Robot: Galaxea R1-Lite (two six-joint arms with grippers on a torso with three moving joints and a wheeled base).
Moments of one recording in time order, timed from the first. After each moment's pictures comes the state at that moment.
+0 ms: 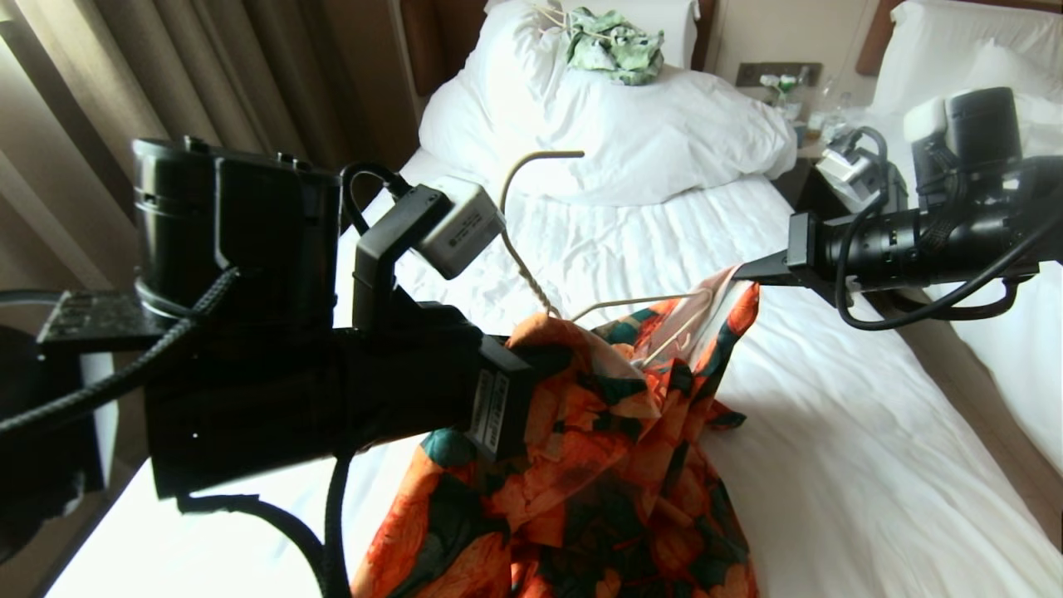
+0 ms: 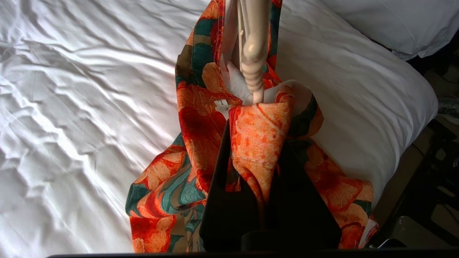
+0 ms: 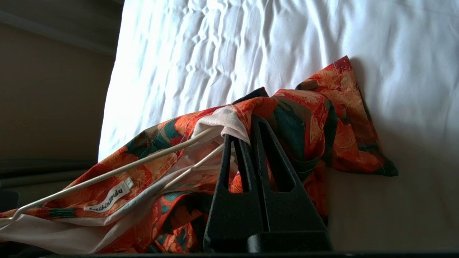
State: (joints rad) left arm -0.87 1.47 -1.00 -0.16 0.02 0.02; right arm 0.22 1.76 -1.51 0.22 0.48 0.43
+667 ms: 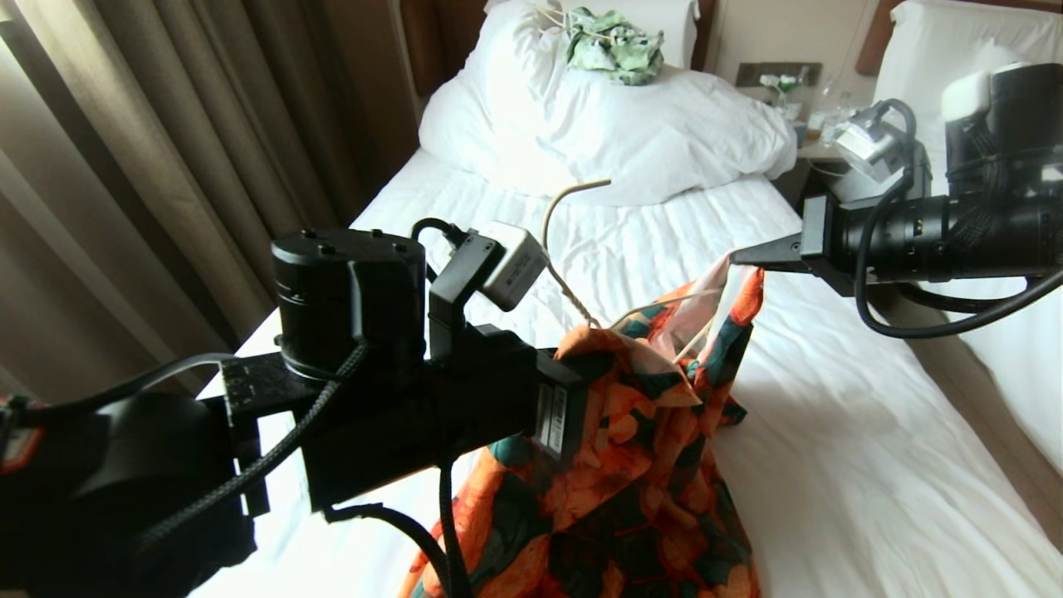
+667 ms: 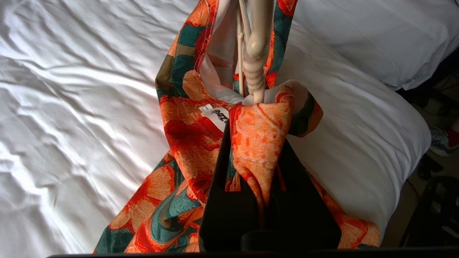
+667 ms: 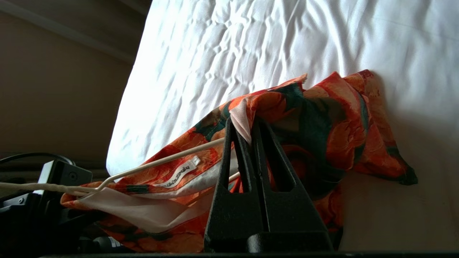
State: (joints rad) left arm -0.87 1.62 -0.89 -0.53 -0.01 -0.04; right arm 0.25 1.69 -1.44 0.13 0.48 0.43
